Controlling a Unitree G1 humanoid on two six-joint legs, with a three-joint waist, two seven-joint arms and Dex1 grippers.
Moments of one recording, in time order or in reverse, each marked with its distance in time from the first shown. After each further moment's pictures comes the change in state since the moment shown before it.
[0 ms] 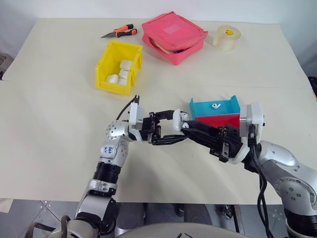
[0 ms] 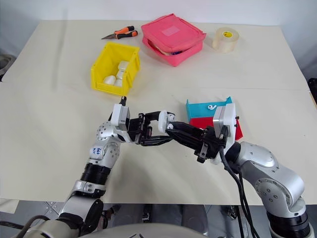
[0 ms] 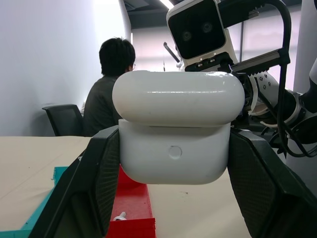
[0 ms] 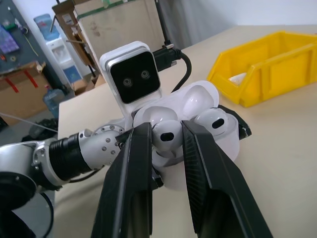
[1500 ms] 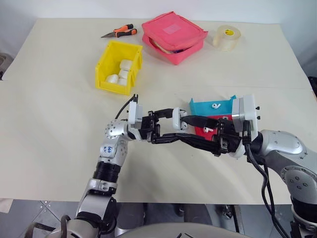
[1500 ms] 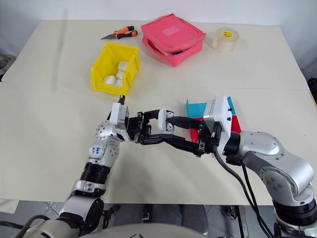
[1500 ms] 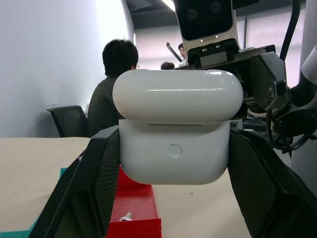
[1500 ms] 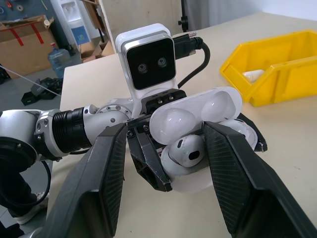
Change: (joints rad) left arm -0.006 -0.003 0.012 0.003 0.004 -0.007 -0.008; right arm -0.161 -0.078 -0.006 -0.019 -0.006 0.113 0.030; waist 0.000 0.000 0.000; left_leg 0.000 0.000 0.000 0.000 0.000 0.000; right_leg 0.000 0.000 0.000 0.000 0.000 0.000
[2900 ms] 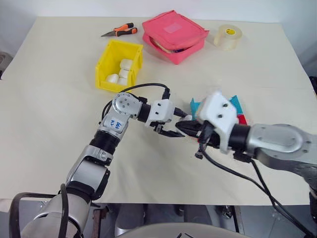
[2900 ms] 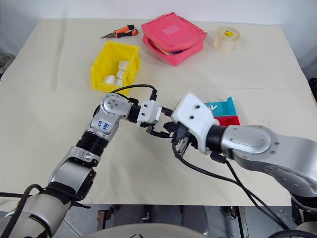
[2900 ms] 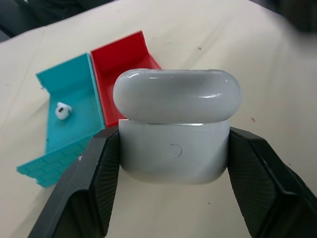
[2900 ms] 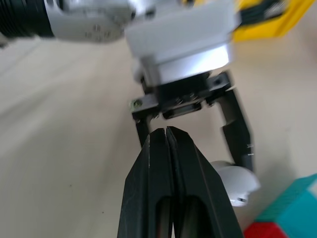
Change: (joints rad) left arm -0.356 0.164 -0.228 0.310 0.435 -0.183 0.034; right arm -0.337 -0.171 0.293 -0.111 0.096 0.365 -0.567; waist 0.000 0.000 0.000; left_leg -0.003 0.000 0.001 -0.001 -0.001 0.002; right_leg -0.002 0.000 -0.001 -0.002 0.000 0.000
